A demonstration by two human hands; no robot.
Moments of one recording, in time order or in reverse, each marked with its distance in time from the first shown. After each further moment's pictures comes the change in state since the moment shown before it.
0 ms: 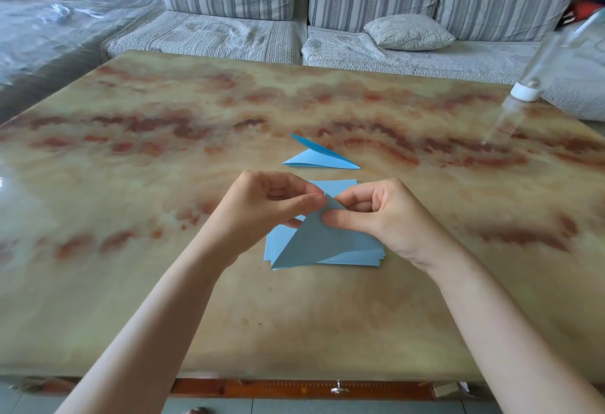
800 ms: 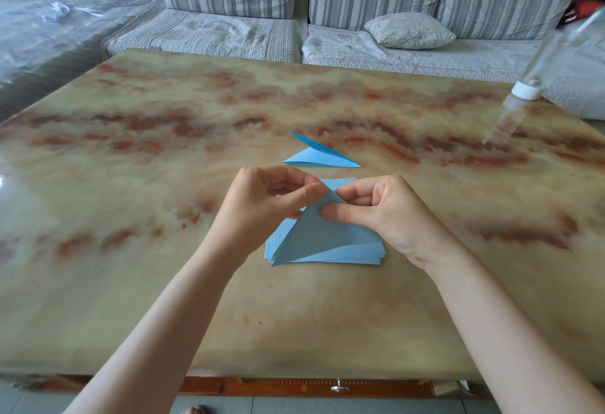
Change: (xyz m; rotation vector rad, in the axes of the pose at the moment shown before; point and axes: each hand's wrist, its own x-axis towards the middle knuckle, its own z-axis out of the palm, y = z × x) left_hand 0.001 -0.001 0.006 -0.005 0.148 0.022; right_hand 0.000 -0.005 0.004 0.081 0.016 -0.009
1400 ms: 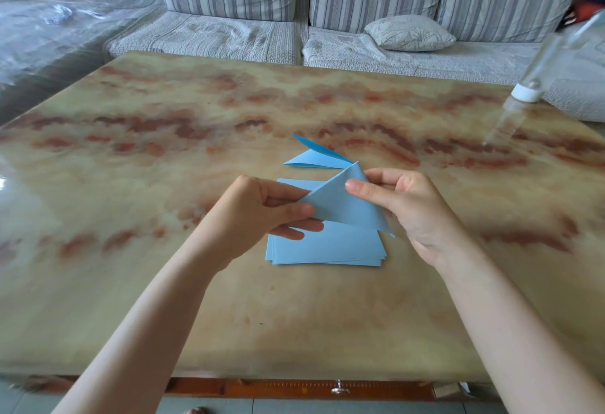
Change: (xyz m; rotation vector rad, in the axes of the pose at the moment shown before) left_hand -0.007 0.002 -0.017 -0.033 -0.243 -0.131; right_hand 0.003 0.002 -0.012 0.152 0.210 0.046
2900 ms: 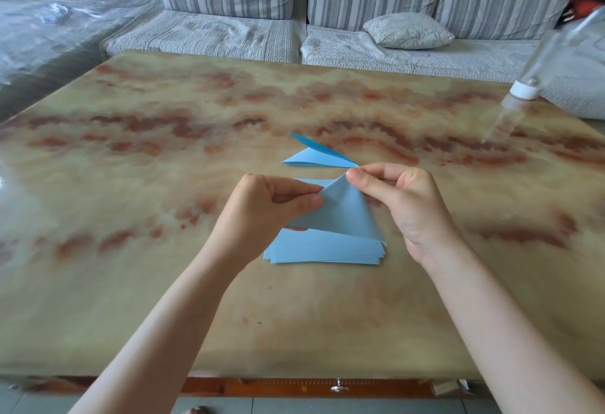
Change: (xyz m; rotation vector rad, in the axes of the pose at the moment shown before) left_hand 0.004 0.000 0.018 -0.026 0.189 0.063; right_hand 0.005 0.007 0.005 0.088 0.122 -0.101
